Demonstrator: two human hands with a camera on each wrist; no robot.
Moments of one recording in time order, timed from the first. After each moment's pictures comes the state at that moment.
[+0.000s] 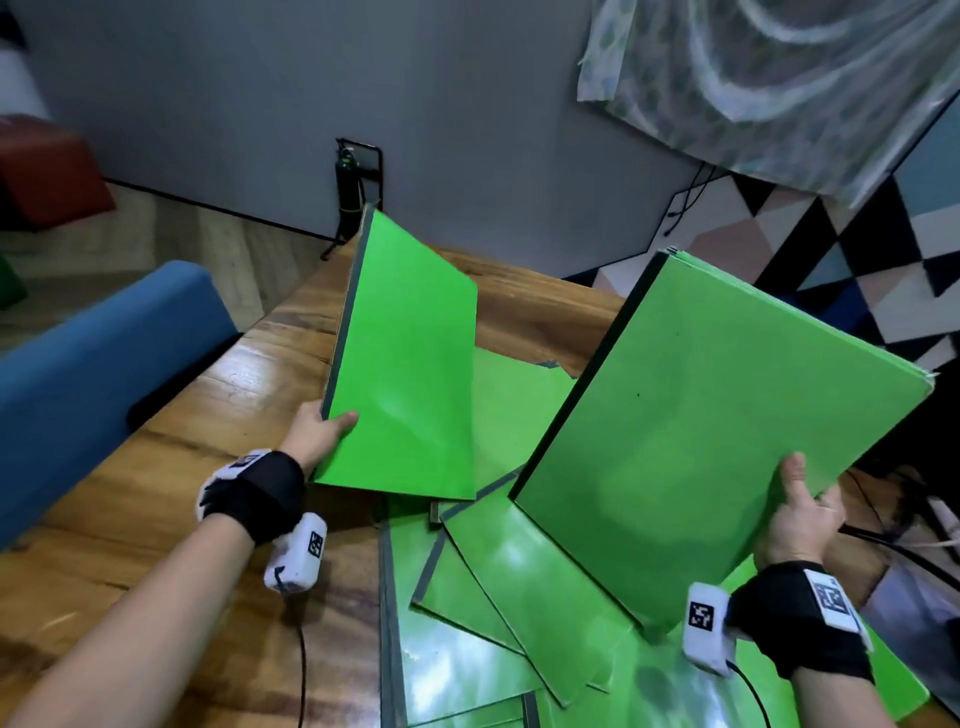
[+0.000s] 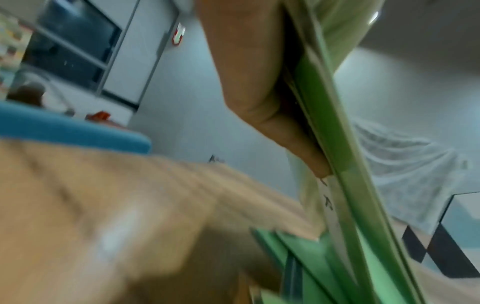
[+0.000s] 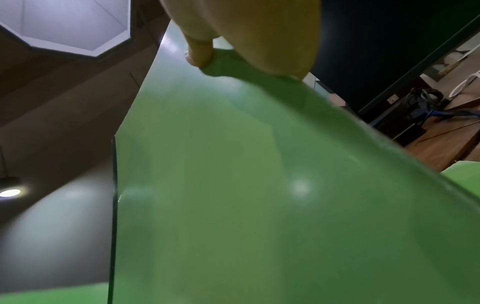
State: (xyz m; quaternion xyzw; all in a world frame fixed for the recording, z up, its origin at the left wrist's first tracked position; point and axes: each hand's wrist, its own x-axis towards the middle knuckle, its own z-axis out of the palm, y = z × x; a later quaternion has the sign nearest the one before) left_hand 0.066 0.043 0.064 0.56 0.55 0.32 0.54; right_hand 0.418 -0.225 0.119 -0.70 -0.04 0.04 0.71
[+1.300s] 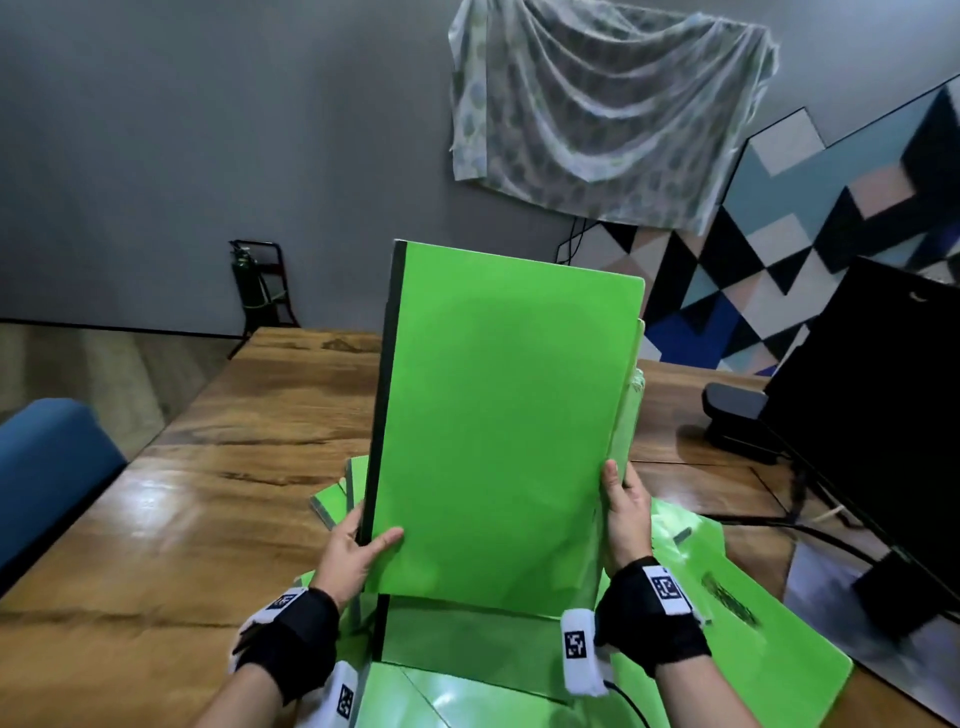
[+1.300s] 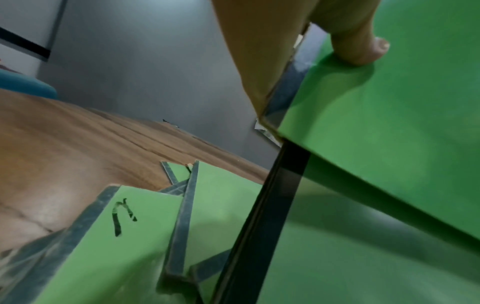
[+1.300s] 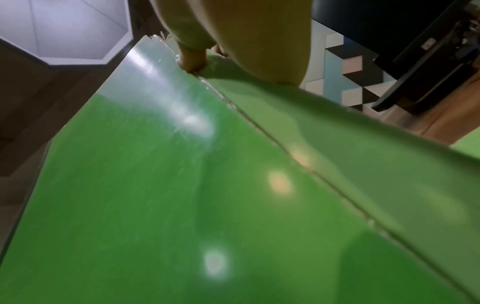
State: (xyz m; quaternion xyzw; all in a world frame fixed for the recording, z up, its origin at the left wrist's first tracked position) left_hand 0.165 -0.034 0.067 0.62 0.38 0.29 0.62; right_hand 0.396 -0.187 0.105 -0.63 -0.14 0.18 0.74
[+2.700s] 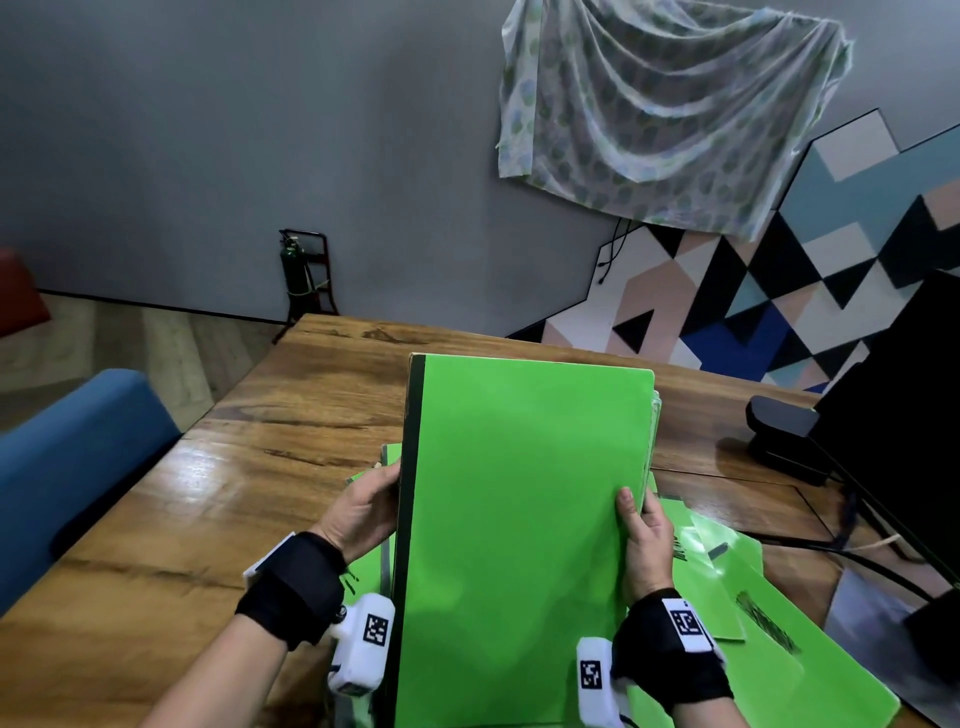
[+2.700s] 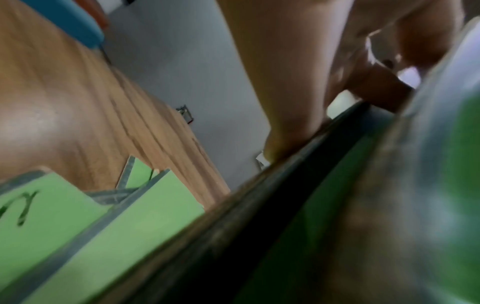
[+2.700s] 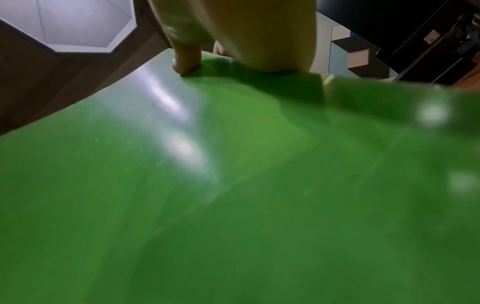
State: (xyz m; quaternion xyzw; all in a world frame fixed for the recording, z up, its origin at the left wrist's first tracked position) left_hand 0.152 -0.016 0.116 0.47 0.18 0.28 0.82; right_hand 0.370 -0.190 0.102 -0.58 -0.17 0.19 0.77
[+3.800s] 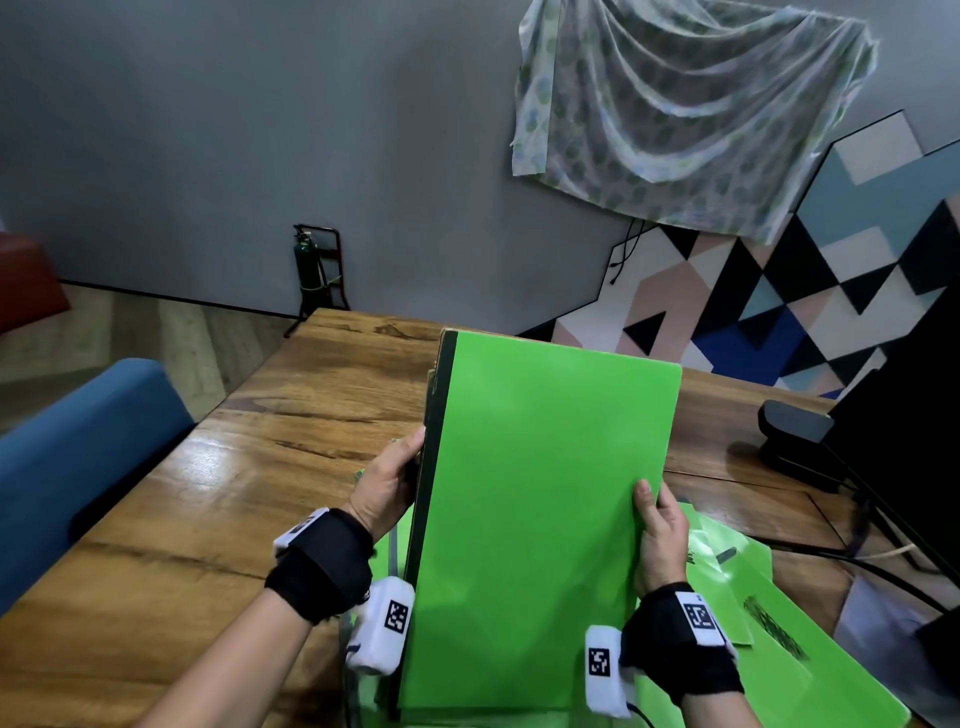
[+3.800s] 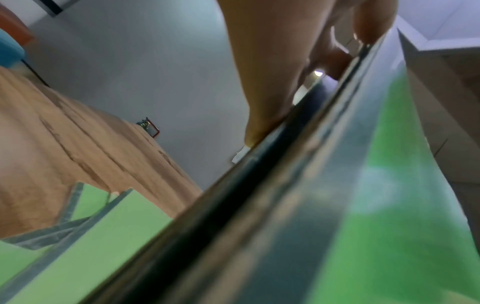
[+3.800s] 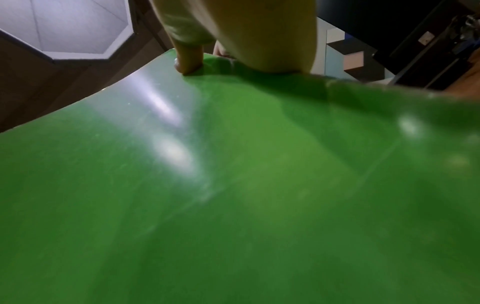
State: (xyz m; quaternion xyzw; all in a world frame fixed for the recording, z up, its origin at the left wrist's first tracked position) left_hand 0.165 -0.028 0.141 0.53 0.18 0.34 0.75; right_hand 0.393 -0.186 0.087 -0.59 -0.20 0.17 0.77
